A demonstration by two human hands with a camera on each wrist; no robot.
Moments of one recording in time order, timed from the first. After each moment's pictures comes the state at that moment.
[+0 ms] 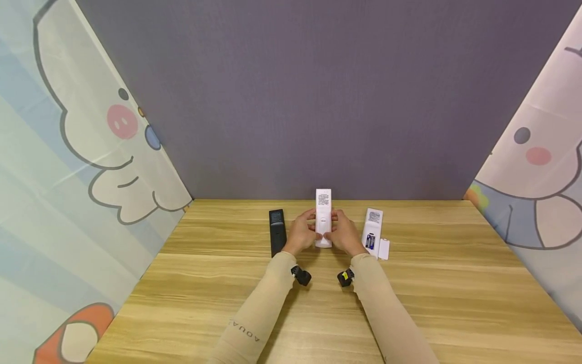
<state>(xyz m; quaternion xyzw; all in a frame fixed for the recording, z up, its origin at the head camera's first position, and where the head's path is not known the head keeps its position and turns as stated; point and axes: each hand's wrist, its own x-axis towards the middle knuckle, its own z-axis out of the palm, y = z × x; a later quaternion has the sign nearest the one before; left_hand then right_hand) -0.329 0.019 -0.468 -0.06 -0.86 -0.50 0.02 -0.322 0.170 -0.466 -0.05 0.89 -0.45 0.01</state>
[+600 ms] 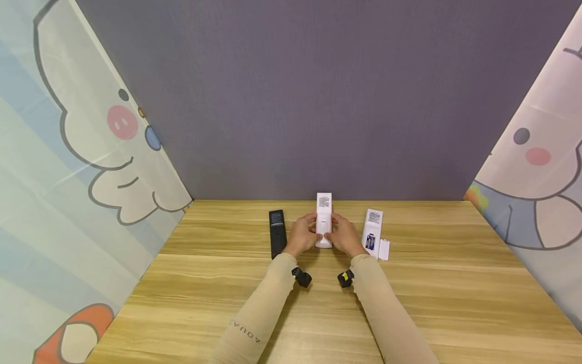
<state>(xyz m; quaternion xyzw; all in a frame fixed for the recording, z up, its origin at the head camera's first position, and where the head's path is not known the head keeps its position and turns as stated) -0.329 0.019 -0.473 -0.06 -0.88 -0.47 0.02 -0.323 0.171 -0.471 -0.06 0.91 -0.40 0.00</state>
